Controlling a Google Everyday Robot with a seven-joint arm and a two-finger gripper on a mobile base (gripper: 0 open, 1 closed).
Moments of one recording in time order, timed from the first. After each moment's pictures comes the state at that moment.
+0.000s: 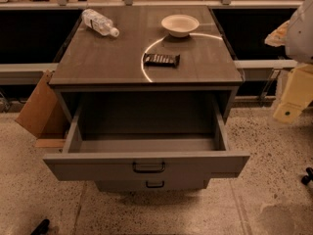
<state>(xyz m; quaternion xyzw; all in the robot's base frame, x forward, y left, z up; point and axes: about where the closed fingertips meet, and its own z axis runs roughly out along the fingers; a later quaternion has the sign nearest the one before) 0.438 -0.216 0.978 -0.60 0.78 -0.04 0.16</state>
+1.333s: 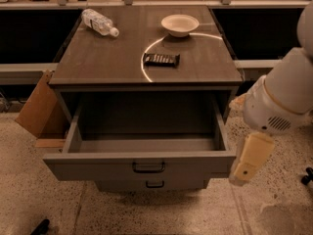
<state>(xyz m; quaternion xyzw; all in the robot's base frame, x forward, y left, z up) 0.397 -0.167 0.860 -0.60 0.78 0.08 0.13</state>
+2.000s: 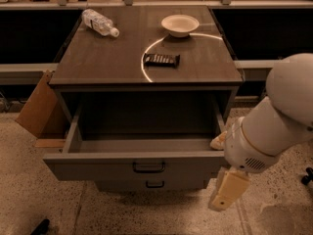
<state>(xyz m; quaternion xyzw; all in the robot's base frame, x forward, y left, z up) 0.361 -0.139 0.791 -0.60 0.78 0.12 0.12</state>
